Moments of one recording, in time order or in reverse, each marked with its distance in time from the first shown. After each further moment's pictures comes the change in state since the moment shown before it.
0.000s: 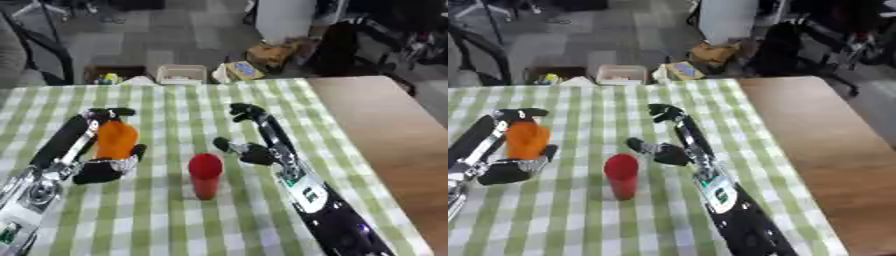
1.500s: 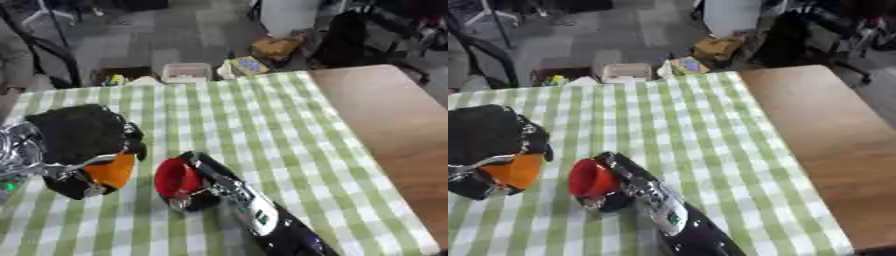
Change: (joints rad) left arm -0.136 0.242 -0.164 -0.467 -0.504 -0.172 -0.735; right arm -0.007 0.153 0.118 0.192 0.109 -0.102 0.148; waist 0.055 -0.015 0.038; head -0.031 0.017
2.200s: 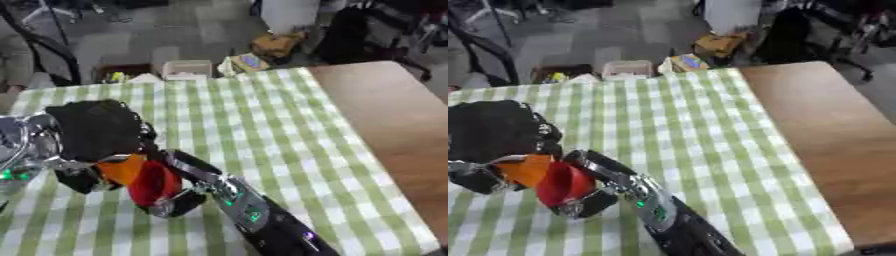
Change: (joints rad) left arm -0.075 0.001 -0.083 0.000 -0.023 -0.063 -0.075; right arm -0.008 0.012 0.151 -0.152 -0.211 -0.006 0.252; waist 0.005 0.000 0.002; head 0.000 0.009
